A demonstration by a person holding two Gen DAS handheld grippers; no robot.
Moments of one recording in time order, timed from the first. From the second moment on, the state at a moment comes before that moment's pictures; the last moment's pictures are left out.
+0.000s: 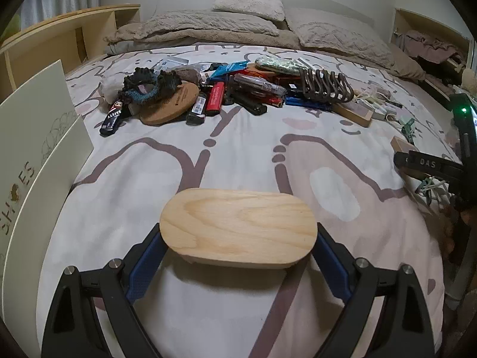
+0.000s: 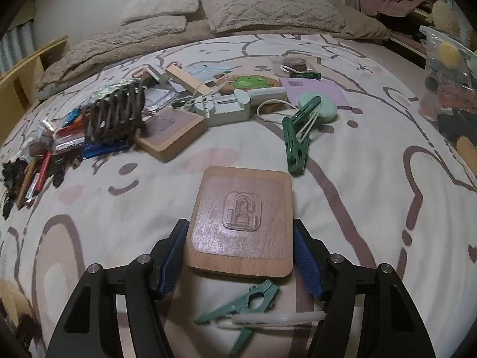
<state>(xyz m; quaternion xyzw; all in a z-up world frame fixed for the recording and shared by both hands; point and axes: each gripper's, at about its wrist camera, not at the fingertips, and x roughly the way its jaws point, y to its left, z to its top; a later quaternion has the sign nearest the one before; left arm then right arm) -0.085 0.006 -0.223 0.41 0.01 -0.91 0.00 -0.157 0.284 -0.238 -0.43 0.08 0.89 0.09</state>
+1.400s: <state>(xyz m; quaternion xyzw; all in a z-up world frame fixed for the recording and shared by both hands) -0.040 0.002 -0.203 0.39 0.01 -0.92 0.00 -0.037 0.210 -0.221 -0.45 0.04 0.89 -0.03</state>
